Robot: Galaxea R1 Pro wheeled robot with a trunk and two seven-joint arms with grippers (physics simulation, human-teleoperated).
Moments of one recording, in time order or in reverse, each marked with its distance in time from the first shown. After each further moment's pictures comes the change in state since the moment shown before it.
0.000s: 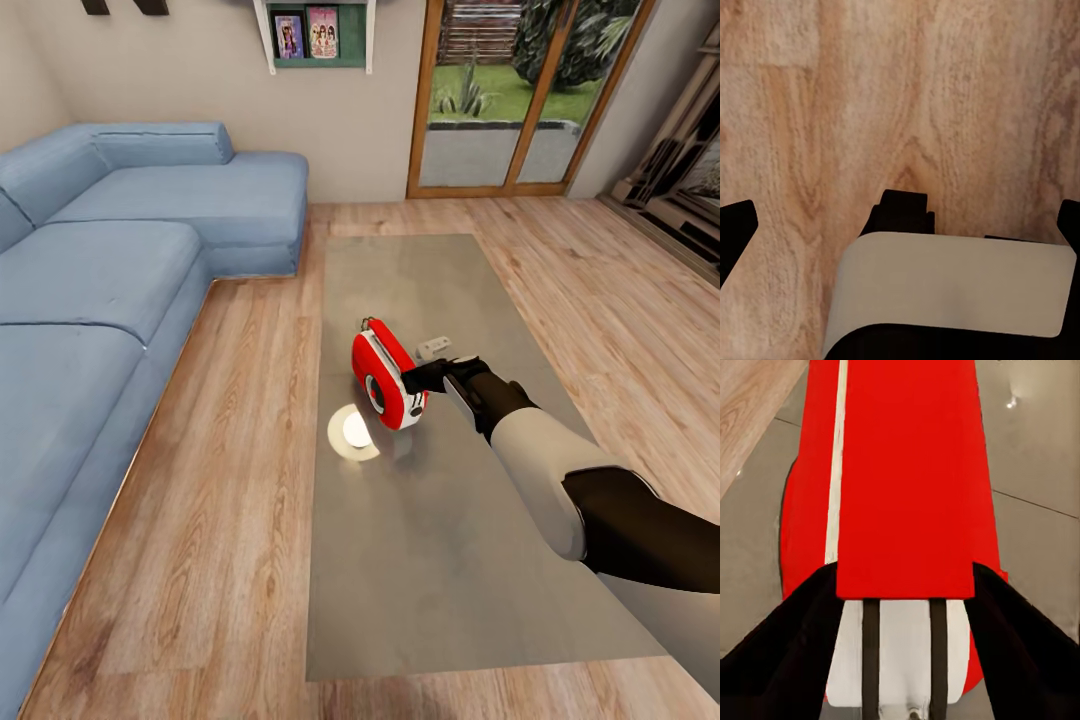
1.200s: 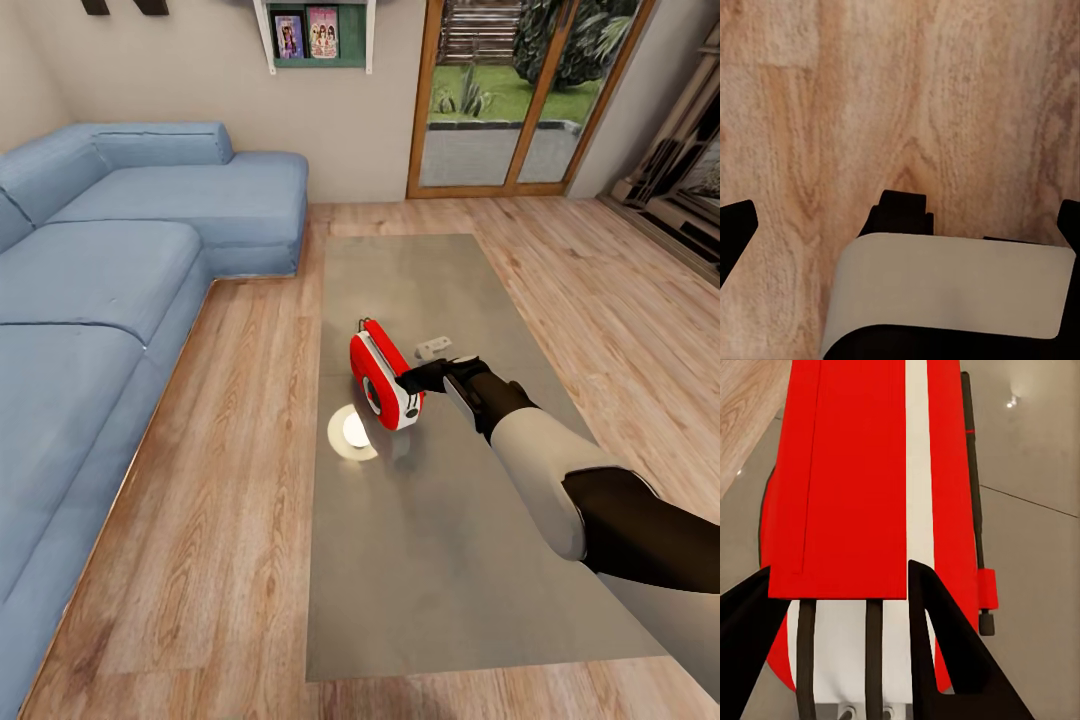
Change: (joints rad) left arm 0.000 0.000 -0.002 -0.002 0.007 -0.001 0.000; right arm 0.000 0.000 0.002 0.000 -0.002 0.002 0.000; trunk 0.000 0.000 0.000
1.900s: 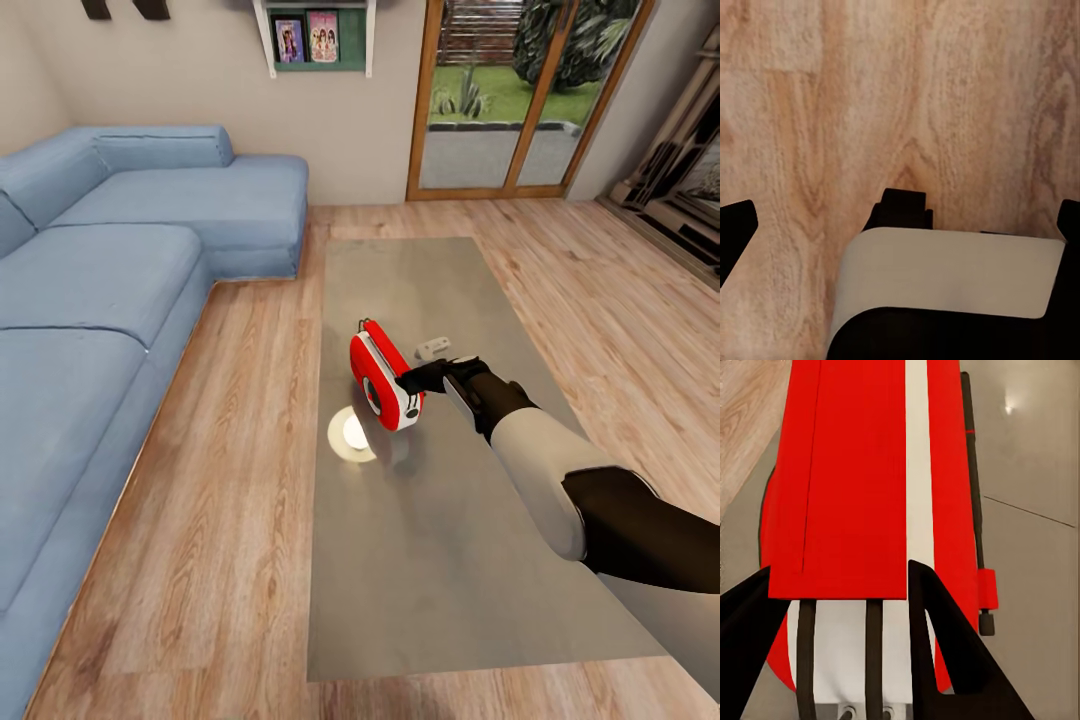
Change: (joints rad) left arm 0.000 0.000 -0.002 0.000 -0.006 0.000 0.000; right arm 0.000 0.000 0.002 0.001 0.002 0.000 0.000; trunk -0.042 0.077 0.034
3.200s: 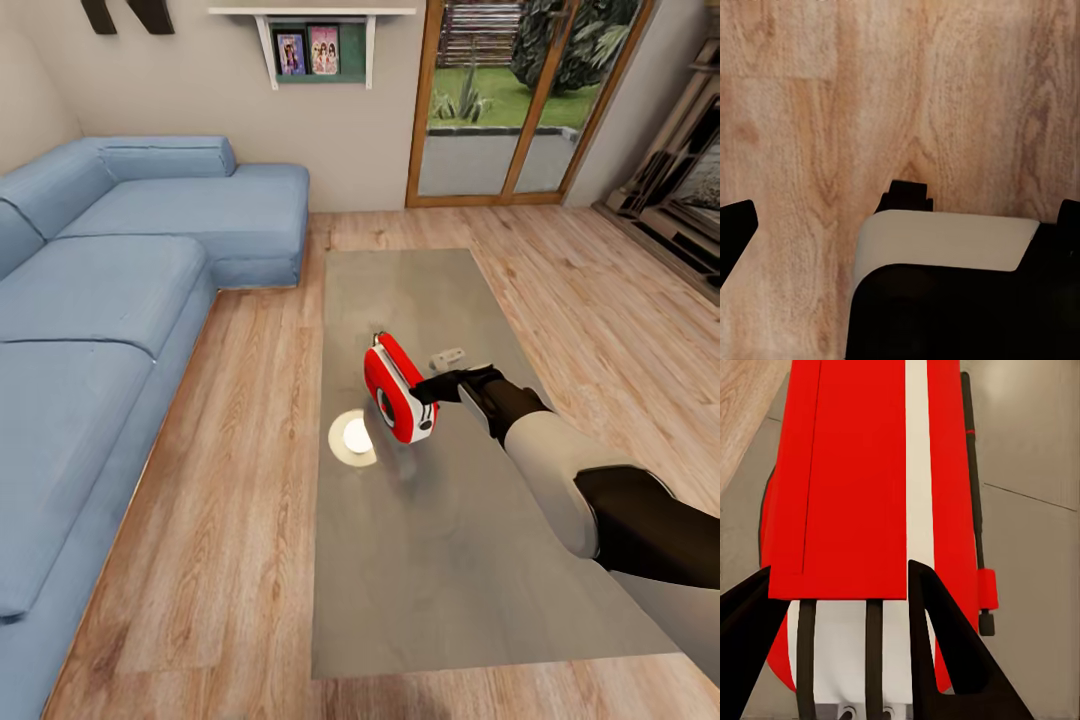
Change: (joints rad) left arm 0.000 -0.001 0.002 0.000 -0.002 -0.002 0.004; right arm 0.001 -0.048 -0.003 0.059 -0.014 0.005 0.014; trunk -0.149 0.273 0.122
